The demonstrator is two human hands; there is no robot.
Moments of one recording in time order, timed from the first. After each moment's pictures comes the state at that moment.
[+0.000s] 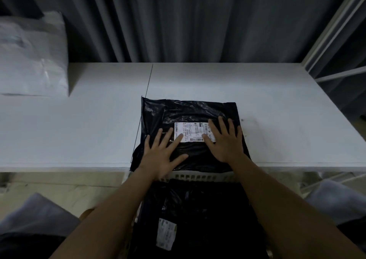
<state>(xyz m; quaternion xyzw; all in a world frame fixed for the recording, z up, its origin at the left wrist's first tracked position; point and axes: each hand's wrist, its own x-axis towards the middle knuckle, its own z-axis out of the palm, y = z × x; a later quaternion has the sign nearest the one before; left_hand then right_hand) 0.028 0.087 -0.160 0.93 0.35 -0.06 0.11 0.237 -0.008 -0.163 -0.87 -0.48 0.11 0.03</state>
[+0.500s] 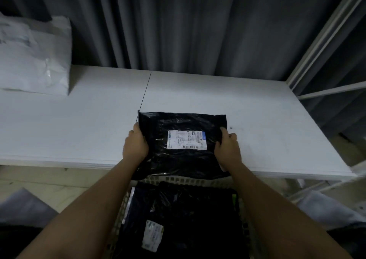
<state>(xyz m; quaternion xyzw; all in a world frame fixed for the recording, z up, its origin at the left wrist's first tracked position) 0.025 0.110 -0.136 0.77 0.57 0.16 0.24 0.243 -0.036 -0.142 -0.89 -0.38 0.10 0.25</state>
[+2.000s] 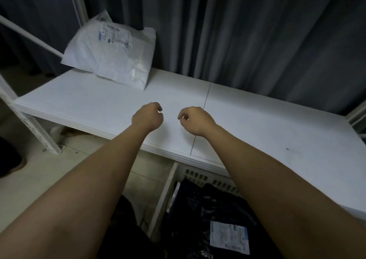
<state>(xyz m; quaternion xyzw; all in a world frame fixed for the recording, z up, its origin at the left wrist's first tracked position) -0.138 0.163 -0.036 0.75 0.60 0.16 0.21 0.015 0.107 -0.021 -0.71 -0.67 0.16 0.13</state>
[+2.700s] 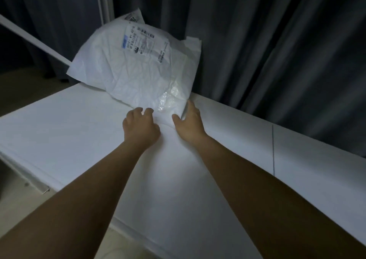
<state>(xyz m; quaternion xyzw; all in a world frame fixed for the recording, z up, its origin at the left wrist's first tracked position) -0.197 0.421 -0.121 0.70 0.68 0.20 0.10 -0.066 0.420 -0.109 -0.68 -0.58 0.27 0.37</state>
